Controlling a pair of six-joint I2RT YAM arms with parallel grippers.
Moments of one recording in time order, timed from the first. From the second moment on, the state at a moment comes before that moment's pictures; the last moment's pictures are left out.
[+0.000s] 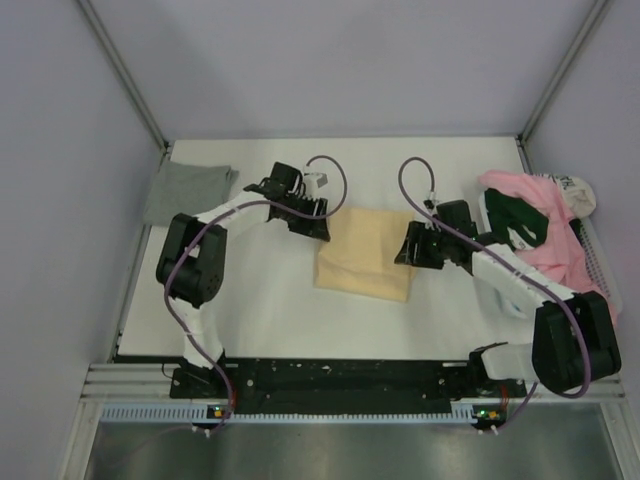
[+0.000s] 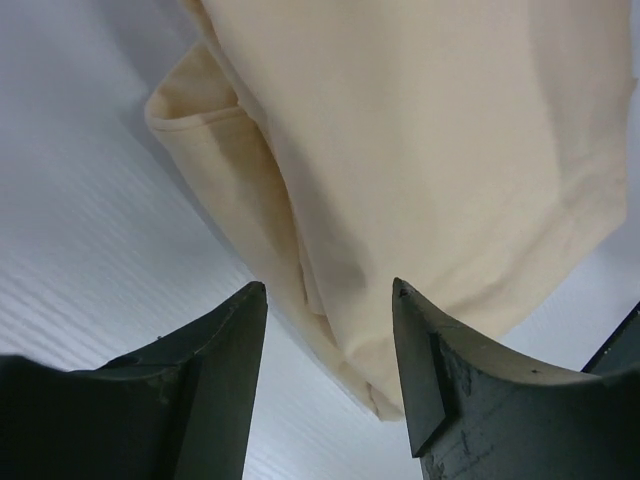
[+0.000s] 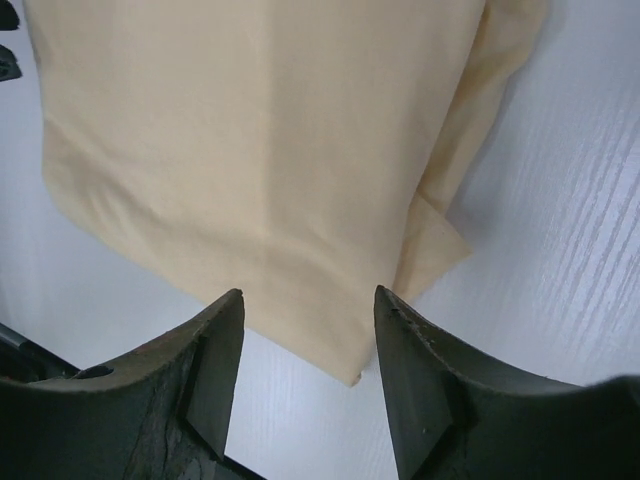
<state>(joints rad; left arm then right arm) -0.39 1.89 1.35 -0.42 0.53 -0.07 0.30 1.31 0.76 -0.36 -0.28 0.43</state>
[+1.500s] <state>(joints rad) 0.11 2.09 2.06 -1.01 0.13 0.53 0.25 1.15 0.76 -0.52 -0.08 0.28</state>
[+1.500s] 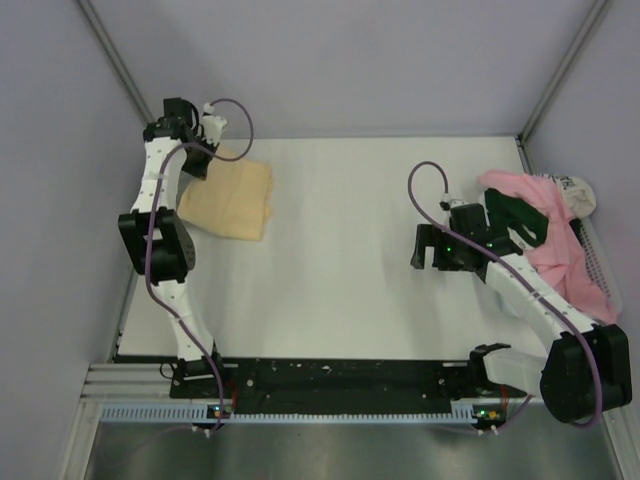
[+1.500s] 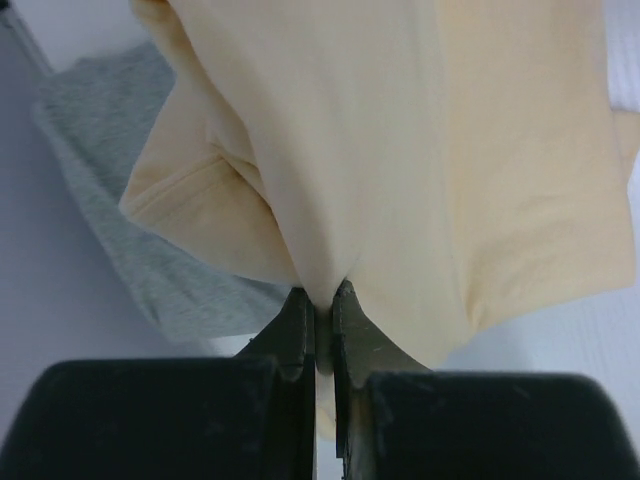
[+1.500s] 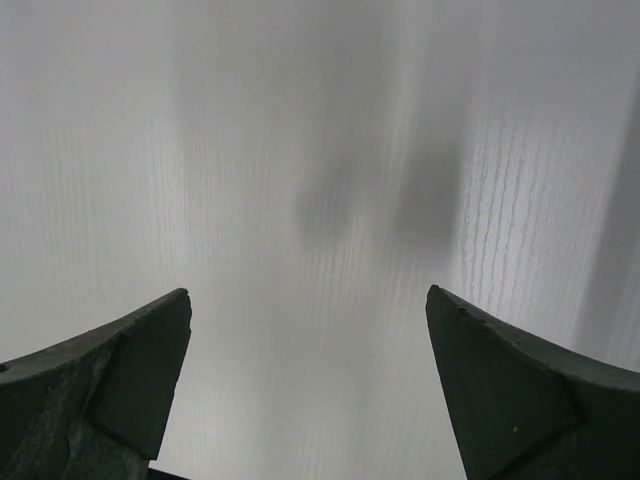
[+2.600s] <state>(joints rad) 0.20 2.05 2.18 -0.92 -0.08 0.68 0.25 1.17 0.76 -0.53 -0.05 0.26</state>
